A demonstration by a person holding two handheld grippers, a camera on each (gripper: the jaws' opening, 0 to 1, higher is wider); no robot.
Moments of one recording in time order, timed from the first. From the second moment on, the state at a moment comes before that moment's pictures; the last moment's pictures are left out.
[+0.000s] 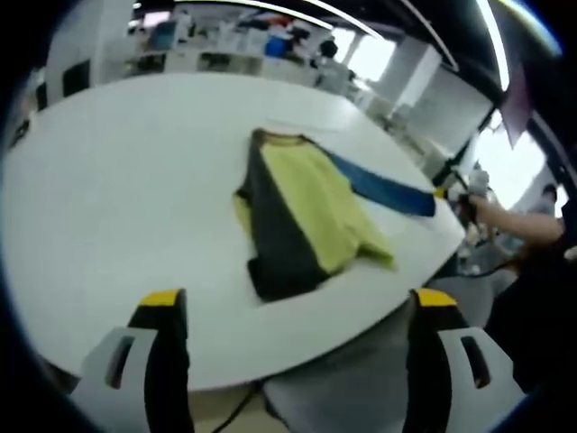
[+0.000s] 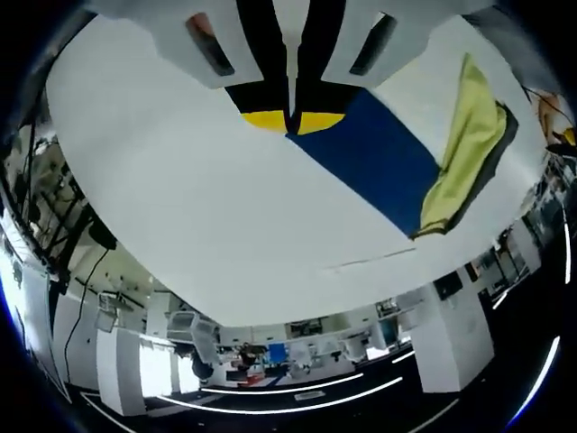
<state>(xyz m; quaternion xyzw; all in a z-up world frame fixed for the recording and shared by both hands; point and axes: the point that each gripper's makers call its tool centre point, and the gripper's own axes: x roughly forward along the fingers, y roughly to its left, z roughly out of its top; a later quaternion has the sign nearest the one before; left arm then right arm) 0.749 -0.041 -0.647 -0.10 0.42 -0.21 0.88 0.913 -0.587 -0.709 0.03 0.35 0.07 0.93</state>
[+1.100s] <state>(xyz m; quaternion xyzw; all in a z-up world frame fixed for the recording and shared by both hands) 0.763 -0.040 -0.656 -0.09 0.44 -0.20 0.87 0.925 -0.622 -0.757 0.04 0.40 0.04 0.91</state>
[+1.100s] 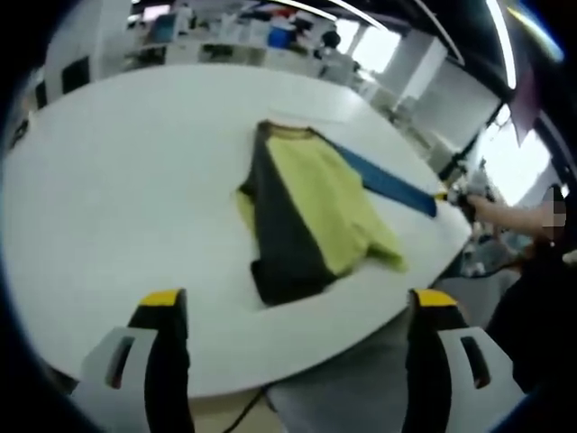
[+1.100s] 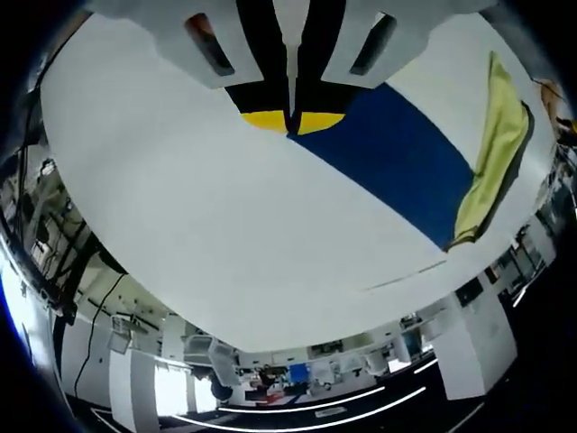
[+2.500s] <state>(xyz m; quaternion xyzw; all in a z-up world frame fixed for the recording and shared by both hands) 0.770 -0.037 -0.655 -0.07 0.45 -0.19 0.87 0.926 -0.626 -0.779 0.01 0.42 0.04 0.91</state>
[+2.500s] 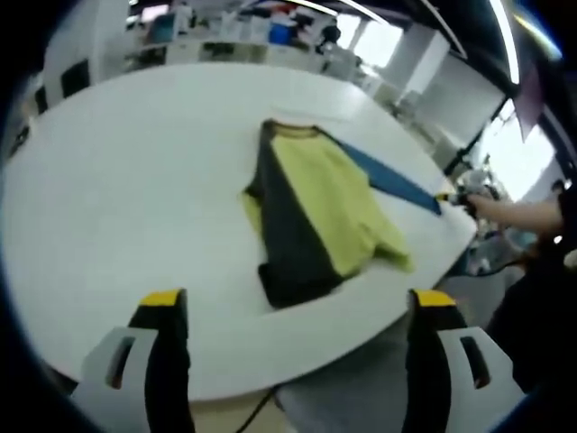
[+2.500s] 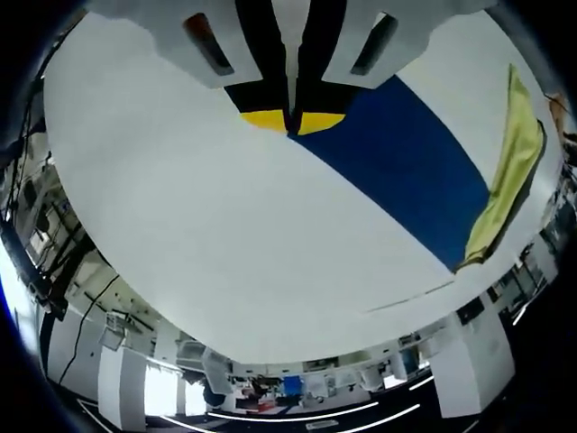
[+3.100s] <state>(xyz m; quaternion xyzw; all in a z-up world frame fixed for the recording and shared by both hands) 0.771 -0.042 -0.652 -0.07 0.44 -0.20 0.87 0.911 -0.653 -0.762 0.02 0.40 0.01 0.92</state>
